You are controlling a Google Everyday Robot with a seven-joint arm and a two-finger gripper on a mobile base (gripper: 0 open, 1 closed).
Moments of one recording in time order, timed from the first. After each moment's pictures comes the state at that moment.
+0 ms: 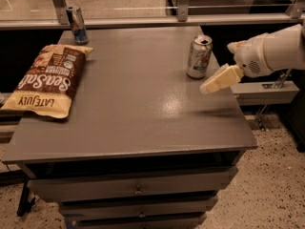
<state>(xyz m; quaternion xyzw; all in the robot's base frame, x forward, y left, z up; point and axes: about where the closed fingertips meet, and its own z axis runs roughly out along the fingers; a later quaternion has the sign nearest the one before) 0.607 -0.182 0.891 -0.46 0.78 0.12 0.42</state>
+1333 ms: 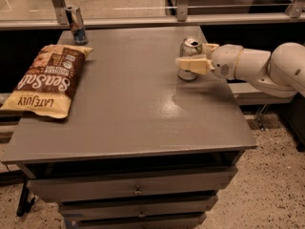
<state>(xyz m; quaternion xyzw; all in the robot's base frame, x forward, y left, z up) 0.673 -0.119 0.893 -0.36 0.67 0.29 0.58</state>
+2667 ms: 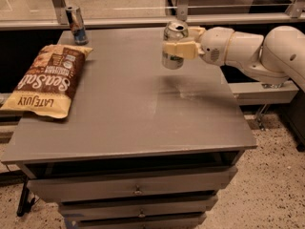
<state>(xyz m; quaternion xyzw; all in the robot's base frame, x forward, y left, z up) 0.661 -0.070 0.953 -0.38 0.63 0.33 0.60</state>
